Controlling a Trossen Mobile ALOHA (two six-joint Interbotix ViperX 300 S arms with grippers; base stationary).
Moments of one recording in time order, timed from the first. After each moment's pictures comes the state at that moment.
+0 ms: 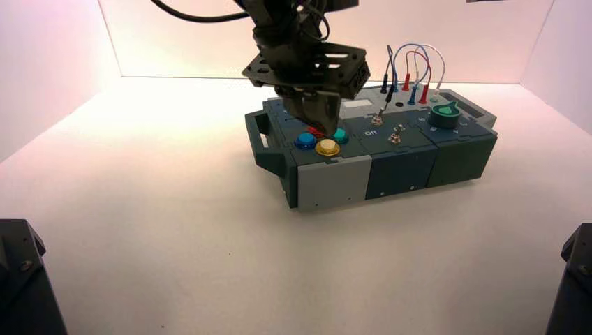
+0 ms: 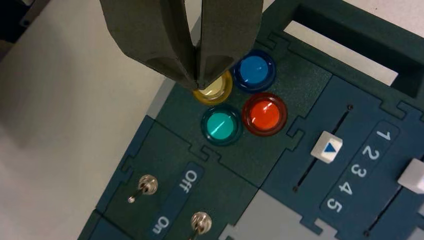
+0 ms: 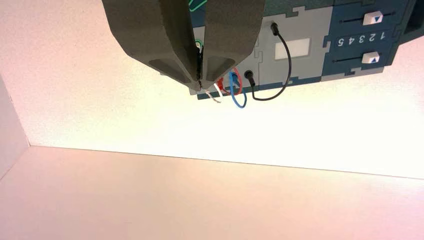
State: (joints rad) left arm -0.92 0.10 0.69 -0.31 0.33 0.07; right arm 0.13 -0.49 1.02 0.27 -0.02 -0.22
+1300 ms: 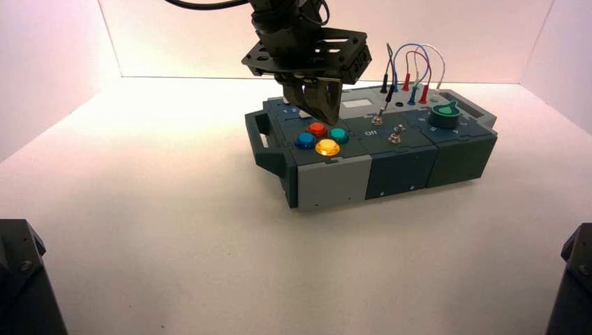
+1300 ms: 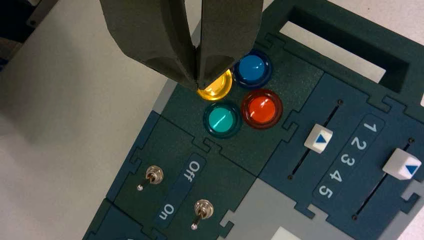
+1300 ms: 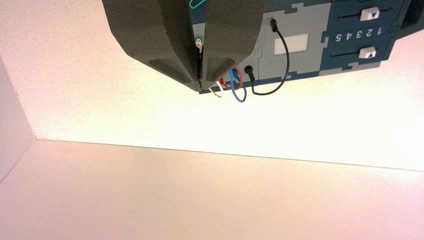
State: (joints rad) left arm -0.91 0.07 0.67 -0.30 0.36 0.07; right arm 0.13 -0.53 1.03 0.27 -0.02 -0.22
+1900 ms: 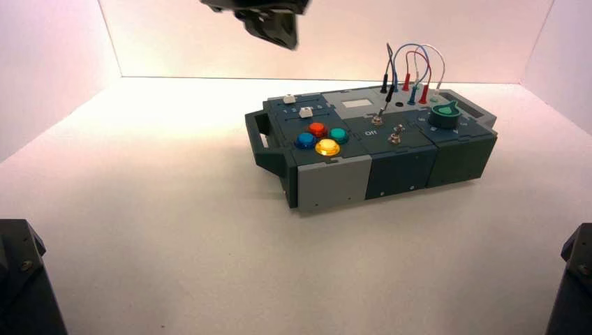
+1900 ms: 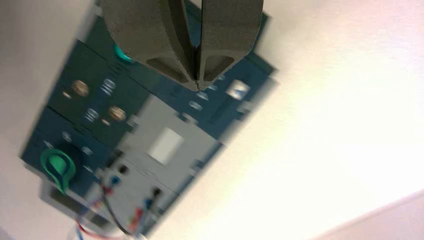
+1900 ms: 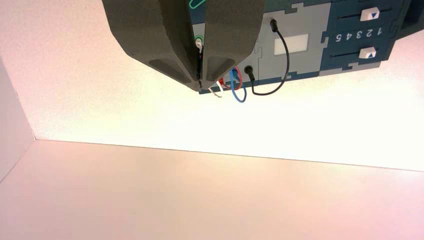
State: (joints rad) left arm -0.67 -0.06 0.67 -0.24 0.22 0.17; right arm 0.13 -0.53 1.03 0.27 -0.02 -0.22
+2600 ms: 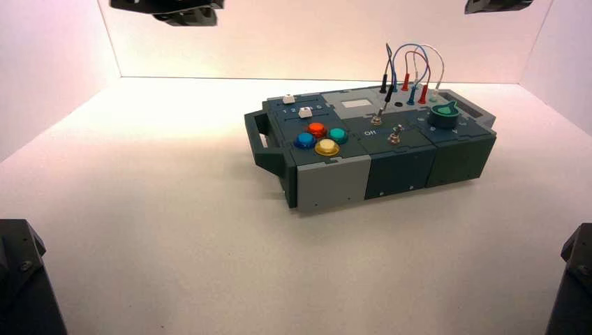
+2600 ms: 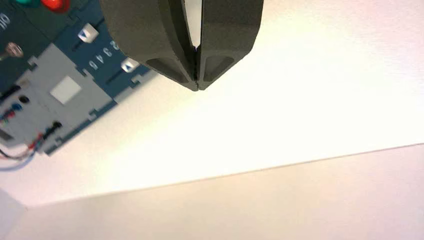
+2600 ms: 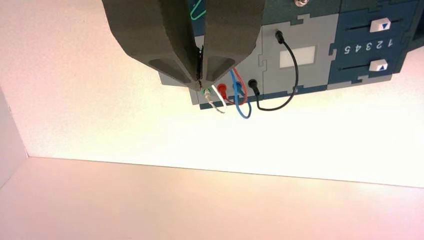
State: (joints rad) left arm -0.44 -0.23 0.98 -0.25 -0.23 0.14; right arm 0.13 -0.46 1.03 0.27 -0.02 -0.22
